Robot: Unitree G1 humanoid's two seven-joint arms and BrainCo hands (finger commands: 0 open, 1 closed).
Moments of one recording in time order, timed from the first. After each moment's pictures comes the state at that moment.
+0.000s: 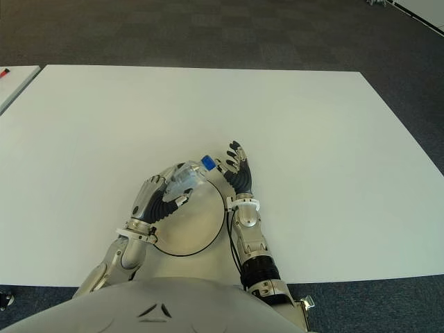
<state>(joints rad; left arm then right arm) 0.34 0.21 -0.41 -0.11 0.79 -0.16 0.32 -0.01 0.05 0.10 0.43 -0.09 -0.33 -0.16</state>
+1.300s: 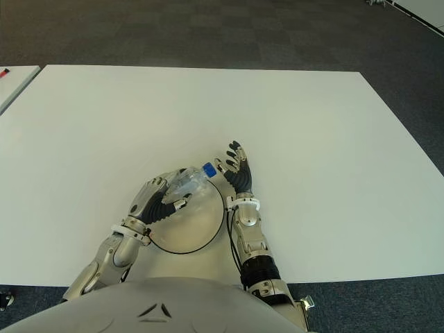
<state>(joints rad) 0.33 0.28 -0.40 -0.15 0.76 -0.12 0.18 -0.01 0.05 0.10 0.41 -0.08 -0.31 -0.16</state>
